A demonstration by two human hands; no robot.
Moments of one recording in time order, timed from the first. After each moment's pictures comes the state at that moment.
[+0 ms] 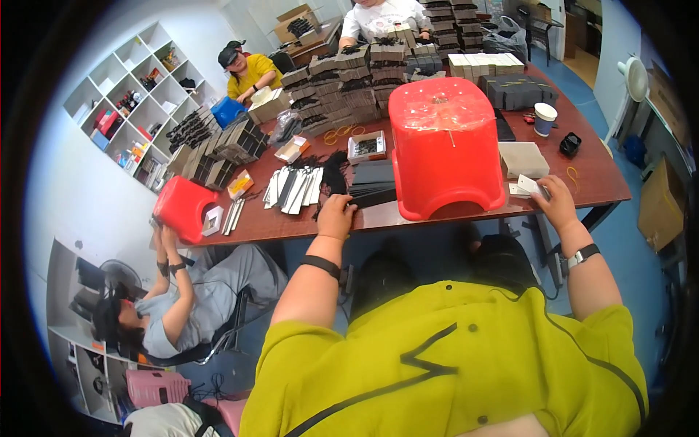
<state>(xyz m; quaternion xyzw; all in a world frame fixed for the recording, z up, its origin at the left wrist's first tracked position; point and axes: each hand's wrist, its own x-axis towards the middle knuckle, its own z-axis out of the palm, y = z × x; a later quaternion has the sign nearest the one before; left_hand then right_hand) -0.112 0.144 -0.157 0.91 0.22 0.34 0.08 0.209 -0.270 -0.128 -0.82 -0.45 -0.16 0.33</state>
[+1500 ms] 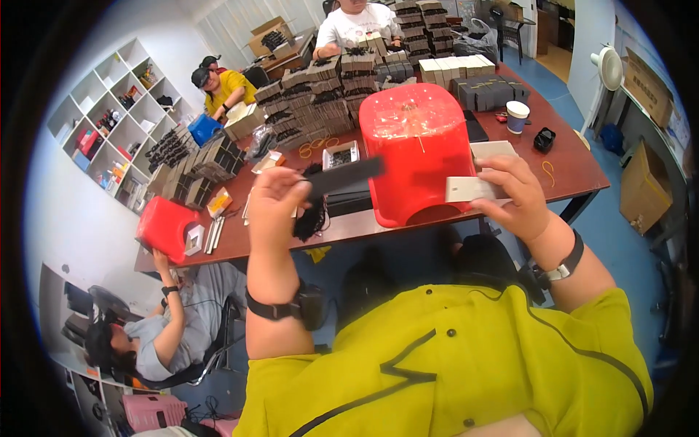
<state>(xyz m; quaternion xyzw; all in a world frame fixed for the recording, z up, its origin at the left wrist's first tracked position) -0.137 0.066 0.024 0.71 0.10 0.42 0.56 0.092 -0.226 0.002 -0.60 -0.63 -0.31 0.39</state>
